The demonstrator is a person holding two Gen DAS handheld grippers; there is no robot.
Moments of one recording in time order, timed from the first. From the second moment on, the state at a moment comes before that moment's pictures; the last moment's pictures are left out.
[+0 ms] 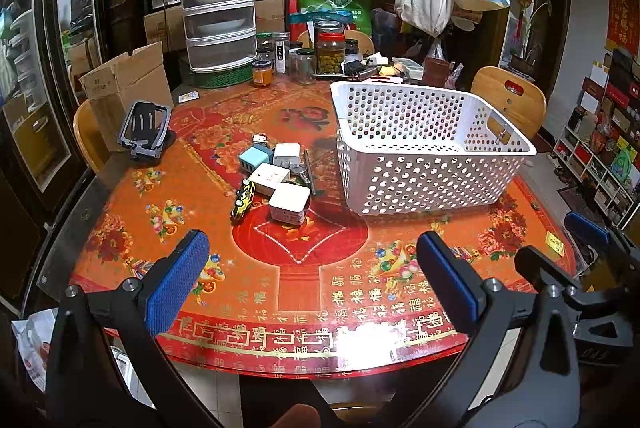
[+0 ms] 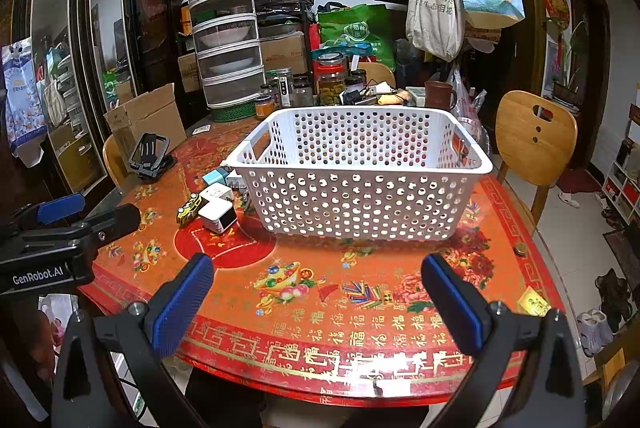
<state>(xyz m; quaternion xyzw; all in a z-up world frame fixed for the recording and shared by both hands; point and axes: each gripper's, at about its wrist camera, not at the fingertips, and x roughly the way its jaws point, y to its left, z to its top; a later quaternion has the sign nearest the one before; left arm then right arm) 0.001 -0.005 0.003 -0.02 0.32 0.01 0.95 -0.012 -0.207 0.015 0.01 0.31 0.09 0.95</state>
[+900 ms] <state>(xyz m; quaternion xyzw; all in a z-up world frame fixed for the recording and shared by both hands) 0.129 0.102 -0.054 -0.02 0.41 0.14 0.90 0.144 -0.343 0.031 0.06 0.35 -0.04 0.93</state>
